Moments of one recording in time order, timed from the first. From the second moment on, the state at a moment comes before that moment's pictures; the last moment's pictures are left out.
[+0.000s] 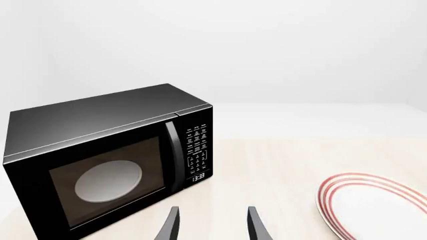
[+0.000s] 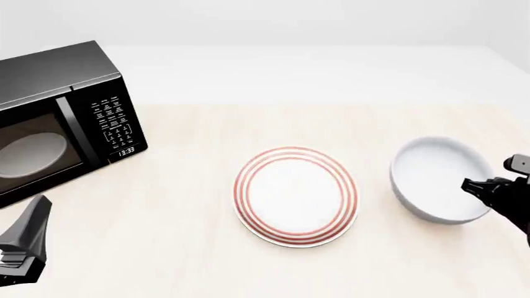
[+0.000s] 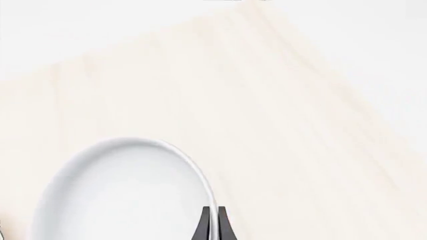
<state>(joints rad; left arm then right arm) 0.00 0.00 0.00 0.00 0.00 -0.38 1.57 -0.38 -0.58 0.07</state>
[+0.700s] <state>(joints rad) 0.00 0.00 0.00 0.00 0.00 -0.36 1.11 -0.32 -0.34 0.11</state>
